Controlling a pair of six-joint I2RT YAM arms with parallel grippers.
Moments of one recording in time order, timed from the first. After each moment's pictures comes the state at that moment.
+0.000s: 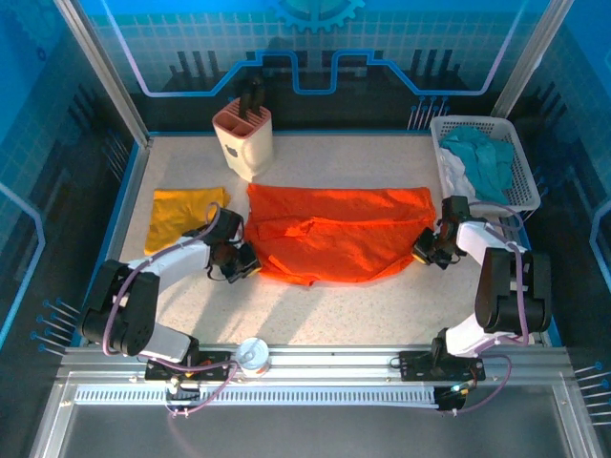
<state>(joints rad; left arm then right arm) -0.27 1.45 0.74 -0.50 0.35 -0.88 -0.12 1.54 0.82 -0.61 -0.27 0.59</state>
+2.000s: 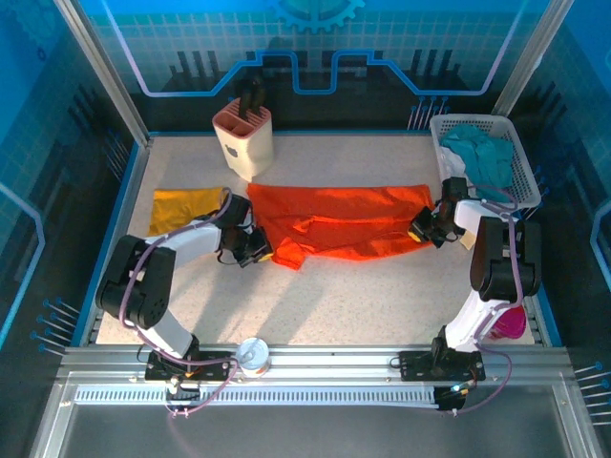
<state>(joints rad) -0.28 1.62 0.86 -0.43 0.43 -0.83 -0.14 1.78 1.03 -0.54 -0.37 0.63</state>
